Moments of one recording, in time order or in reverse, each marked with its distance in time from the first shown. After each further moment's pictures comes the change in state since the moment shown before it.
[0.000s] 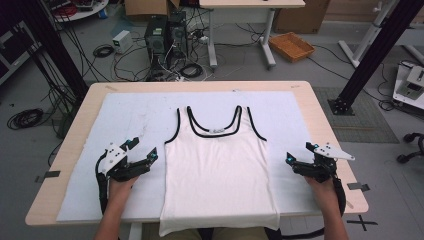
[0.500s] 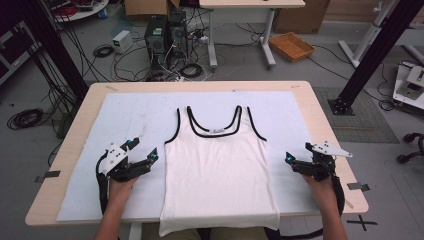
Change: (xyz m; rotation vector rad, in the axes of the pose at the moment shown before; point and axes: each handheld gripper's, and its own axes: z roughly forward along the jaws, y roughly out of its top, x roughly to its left) left arm -0.002 0.000 0.000 0.008 0.001 0.014; right arm -0.002 0.003 0.005 0.056 -0.014 0.021
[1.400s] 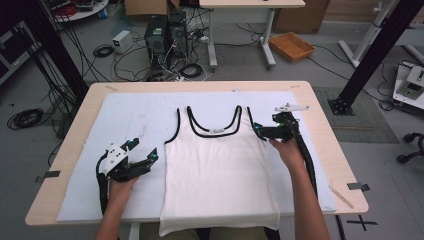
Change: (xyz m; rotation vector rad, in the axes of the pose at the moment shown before) left arm -0.001 0.000 0.000 0.006 0.007 0.000; right arm 0.049 0.109 0.096 0.140 0.079 -0.001
